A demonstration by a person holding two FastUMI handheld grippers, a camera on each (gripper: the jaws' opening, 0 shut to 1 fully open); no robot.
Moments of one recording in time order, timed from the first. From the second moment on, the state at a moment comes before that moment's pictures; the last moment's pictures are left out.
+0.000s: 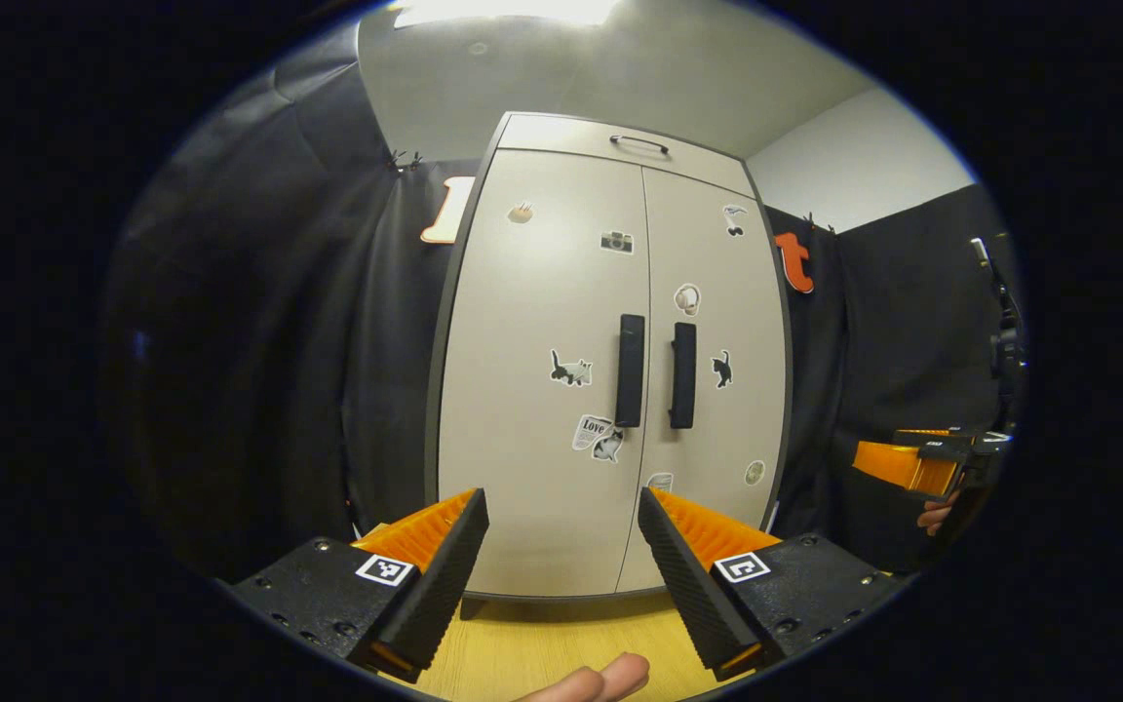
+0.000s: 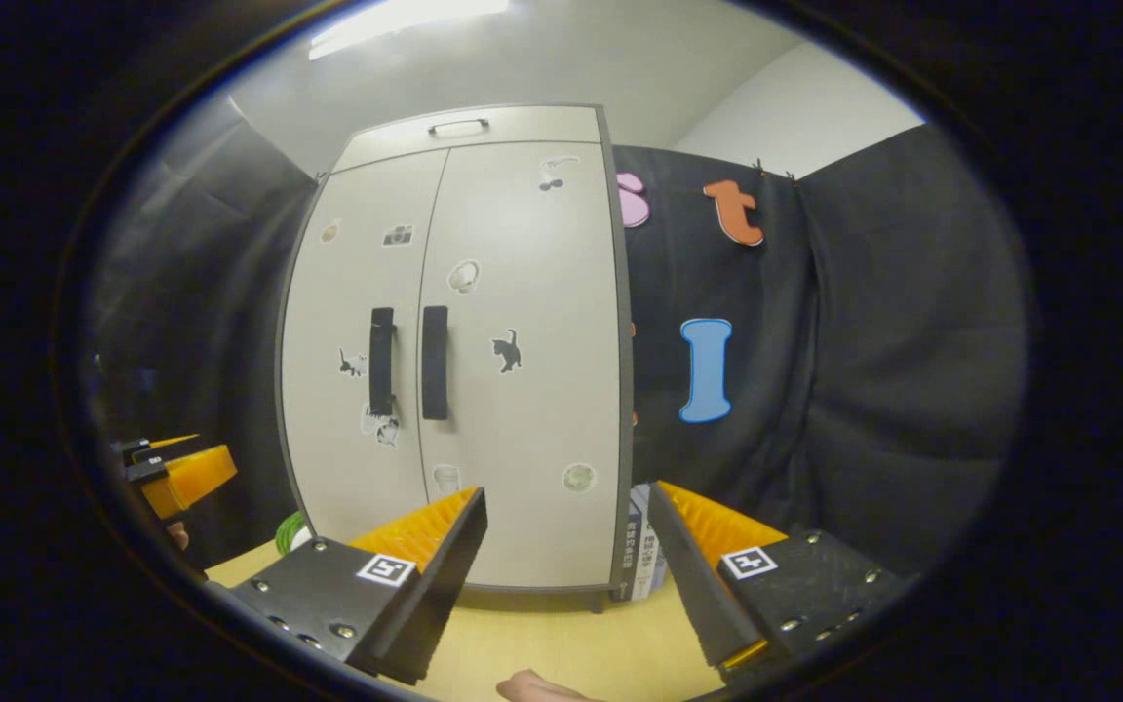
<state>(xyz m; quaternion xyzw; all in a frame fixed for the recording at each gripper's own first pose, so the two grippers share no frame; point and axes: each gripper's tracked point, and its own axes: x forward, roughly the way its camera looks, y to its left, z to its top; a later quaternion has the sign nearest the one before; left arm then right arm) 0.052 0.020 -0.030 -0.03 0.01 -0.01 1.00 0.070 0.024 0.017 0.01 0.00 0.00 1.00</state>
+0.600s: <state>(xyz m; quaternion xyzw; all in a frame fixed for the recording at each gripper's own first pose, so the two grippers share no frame) 0.039 0.062 -0.061 -0.06 0.05 0.00 1.00 0.208 0.132 0.061 0.02 0.01 0.06 1.00</state>
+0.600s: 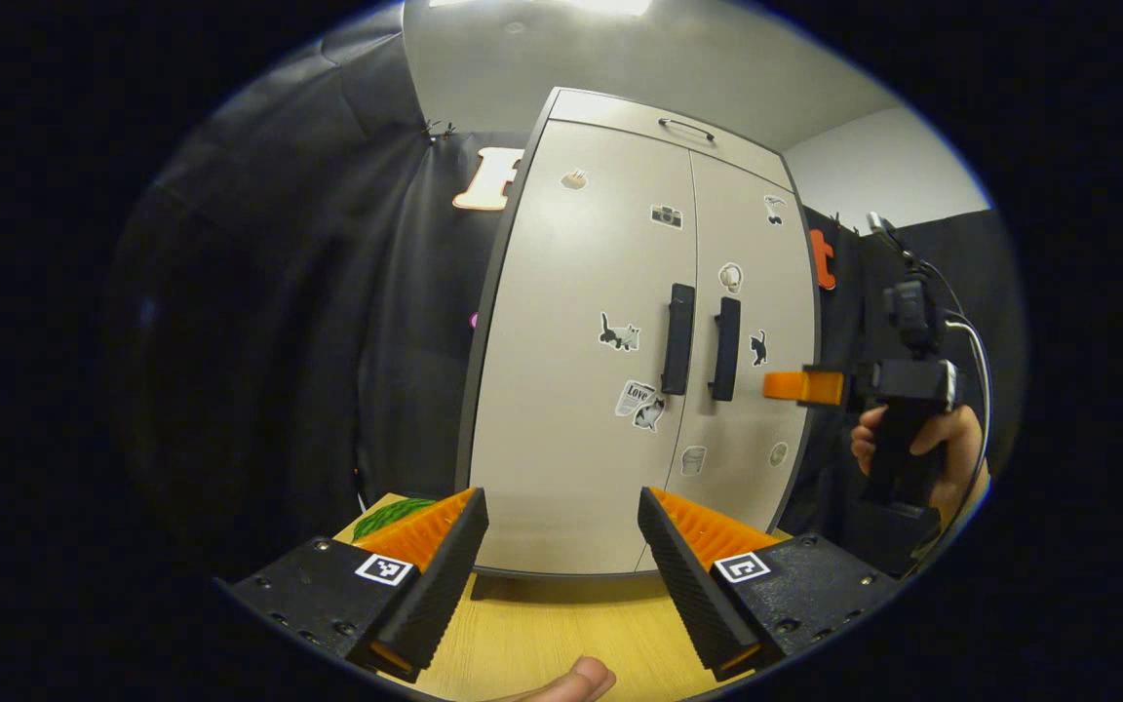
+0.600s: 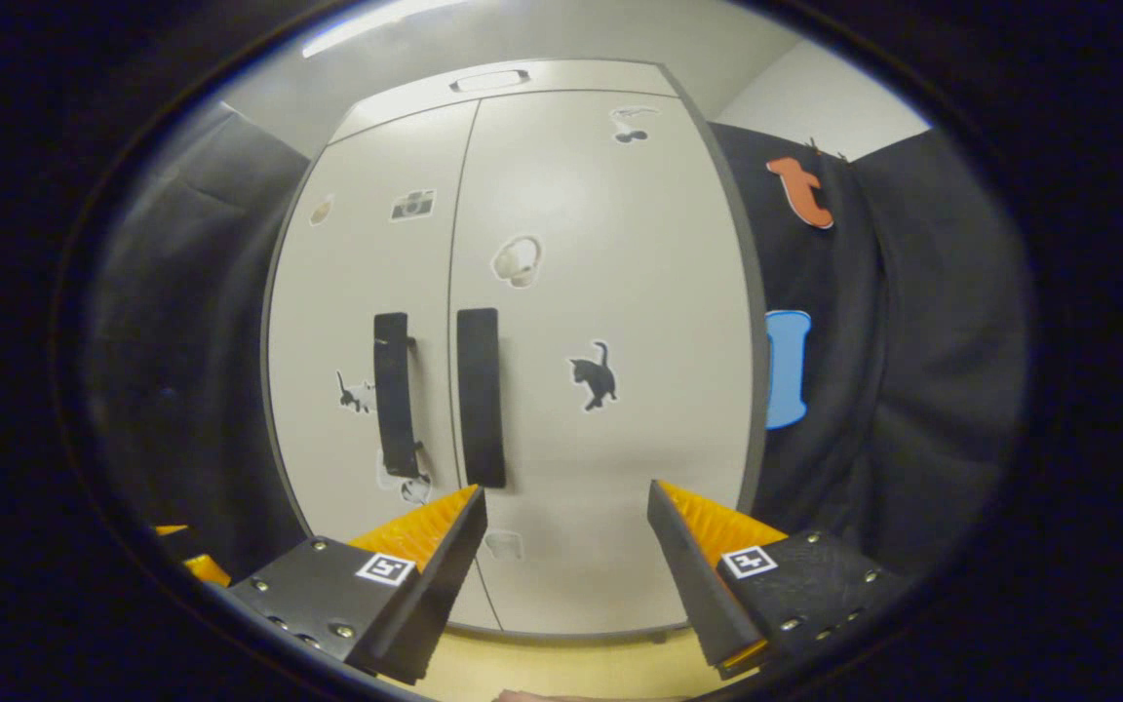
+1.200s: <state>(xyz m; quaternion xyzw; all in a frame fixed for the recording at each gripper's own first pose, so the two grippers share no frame) 0.002 0.093 -0.067 -0.04 0.07 0.01 1.00 0.275 0.182 0.087 0.01 0.01 0.02 1.00</state>
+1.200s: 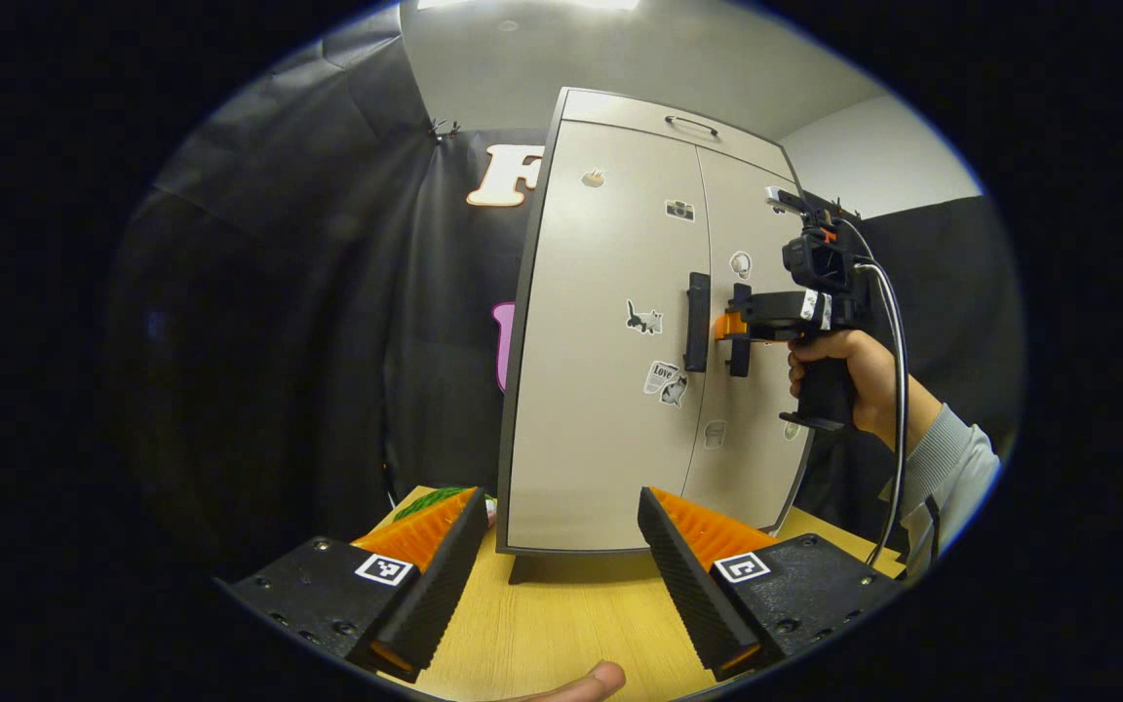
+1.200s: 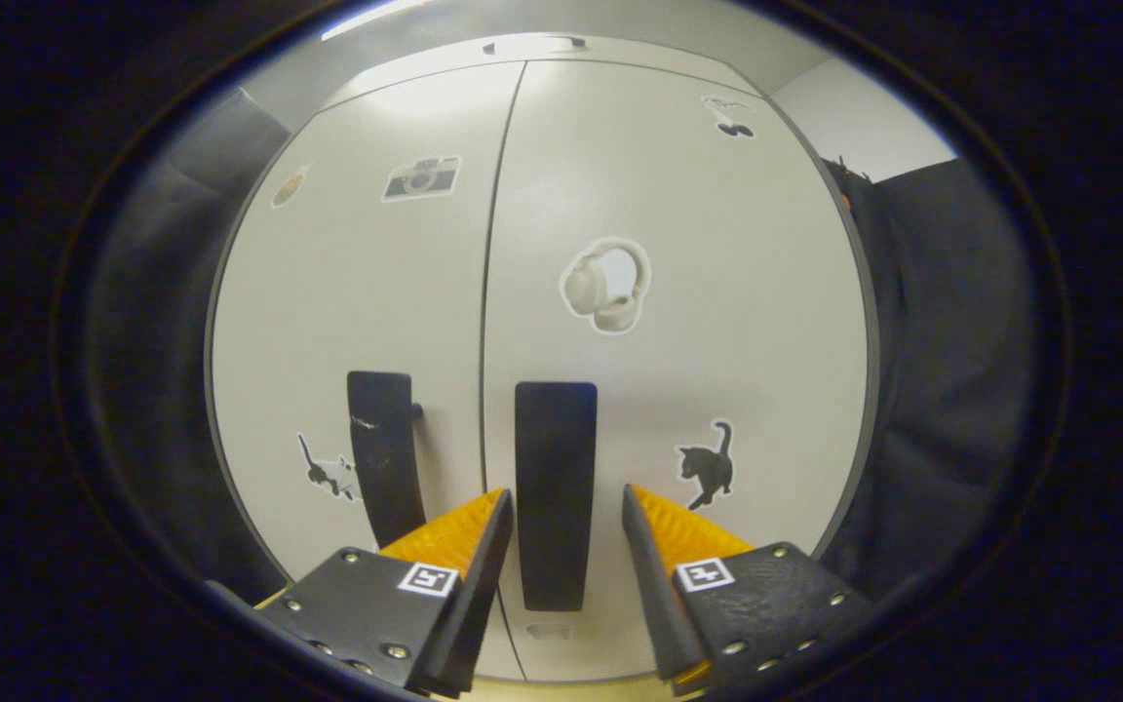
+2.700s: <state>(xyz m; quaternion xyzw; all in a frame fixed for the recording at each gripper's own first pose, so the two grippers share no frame) -0.038 0.034 -0.043 -0.01 0.07 0.00 1.00 0.209 0.136 0.095 0.05 0.02 0.14 0.99</state>
